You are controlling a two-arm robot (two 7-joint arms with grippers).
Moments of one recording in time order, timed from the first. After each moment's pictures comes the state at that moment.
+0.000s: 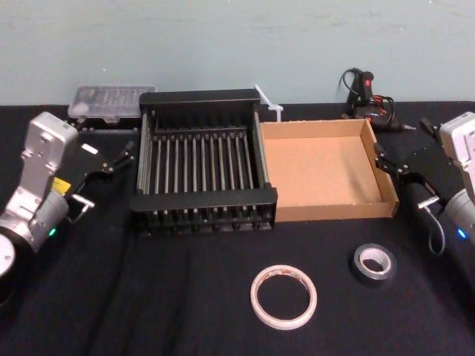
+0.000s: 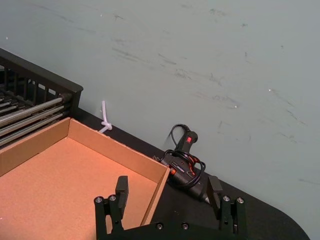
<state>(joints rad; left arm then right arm) -0.20 0.60 0.45 -1.41 -0.25 -0.12 0.03 0.20 0.60 -0.45 -1.41 0.25 -0.12 -0.03</state>
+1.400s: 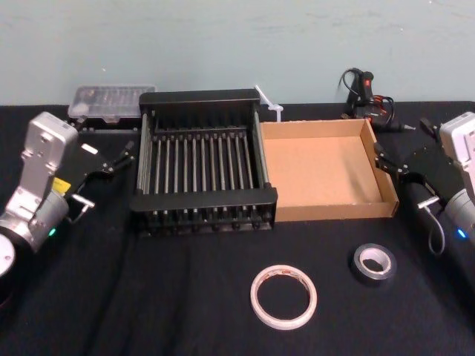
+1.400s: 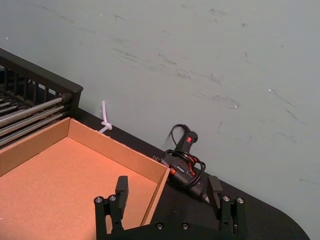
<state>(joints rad) -0.20 0.60 0.45 -1.41 -0.25 -0.12 0.03 0.20 0.60 -0.45 -1.41 0.25 -0.12 -0.03</state>
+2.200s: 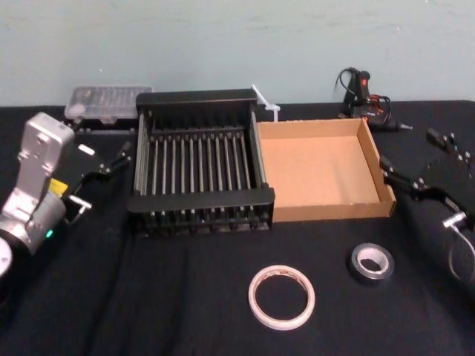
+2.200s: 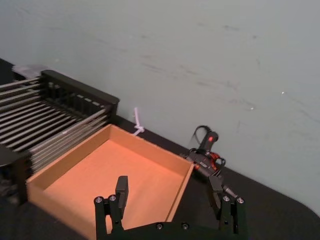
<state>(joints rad) -0.20 0.60 0.45 -1.41 -0.25 -0.12 0.03 -0.03 0.72 -0.29 -1.73 0.39 0.01 0.08</state>
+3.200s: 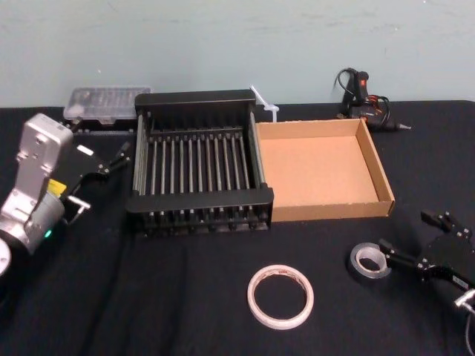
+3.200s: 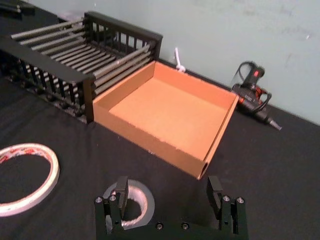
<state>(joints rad) -0.20 0.60 0.45 -1.41 -0.25 -0.12 0.03 -0.31 0.79 -0.19 -1.88 0.43 0.11 0.15</state>
